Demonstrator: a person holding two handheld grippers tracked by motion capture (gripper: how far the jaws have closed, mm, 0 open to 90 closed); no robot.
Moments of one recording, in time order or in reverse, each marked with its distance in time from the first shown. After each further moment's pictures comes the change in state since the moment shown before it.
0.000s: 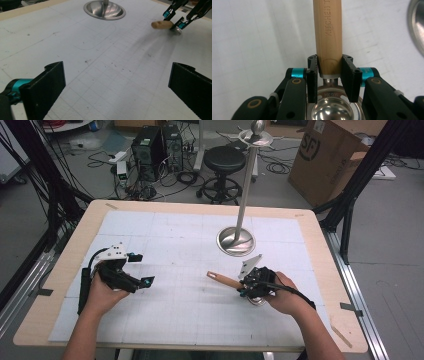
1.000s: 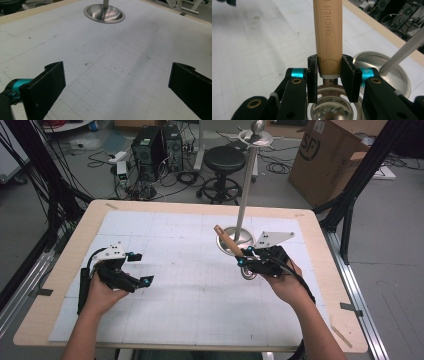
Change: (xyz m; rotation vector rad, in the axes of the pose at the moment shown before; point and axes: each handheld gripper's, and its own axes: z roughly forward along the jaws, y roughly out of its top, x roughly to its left) left arm 0.000 0.001 -0.003 -0.018 -0.003 0.000; right arm -0.023 0.021 -0.060 -0.437 -0.130 0.196
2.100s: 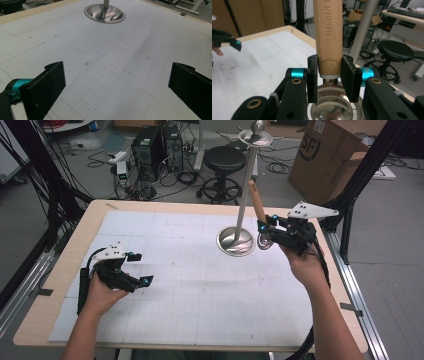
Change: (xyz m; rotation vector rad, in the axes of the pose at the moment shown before) left arm 0.001 0.000 0.000 -0.001 0.002 -0.001; right arm -0.041 0.036 -0.060 -0.235 -0.187 0.131
